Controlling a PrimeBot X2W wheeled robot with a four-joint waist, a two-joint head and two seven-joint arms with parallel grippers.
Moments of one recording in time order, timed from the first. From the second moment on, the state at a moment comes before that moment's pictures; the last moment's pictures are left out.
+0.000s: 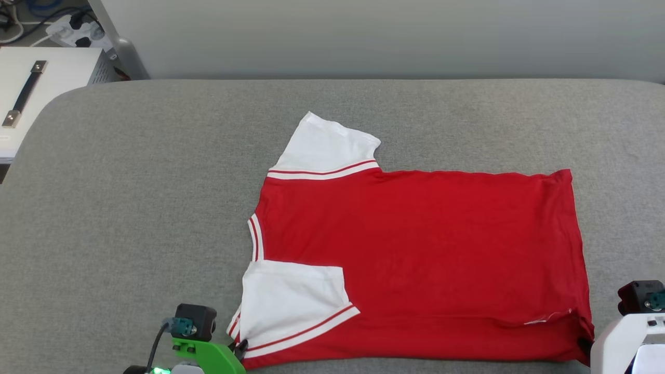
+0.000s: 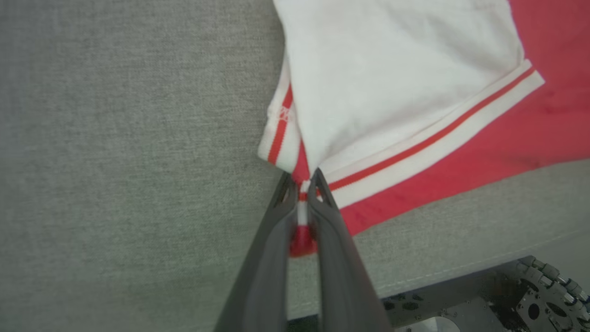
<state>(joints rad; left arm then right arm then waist) -0.16 0.63 -0.86 0.09 -0.96 0.32 0.14 0.13 -0.30 -0.09 -0.07 0.37 0.13 0.78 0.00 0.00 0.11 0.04</state>
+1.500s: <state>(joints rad) -0.18 0.43 -0.56 0.01 -0.58 0.23 -0.26 0.07 -0.18 -0.05 -0.11 0.33 0.13 0.01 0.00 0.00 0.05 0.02</state>
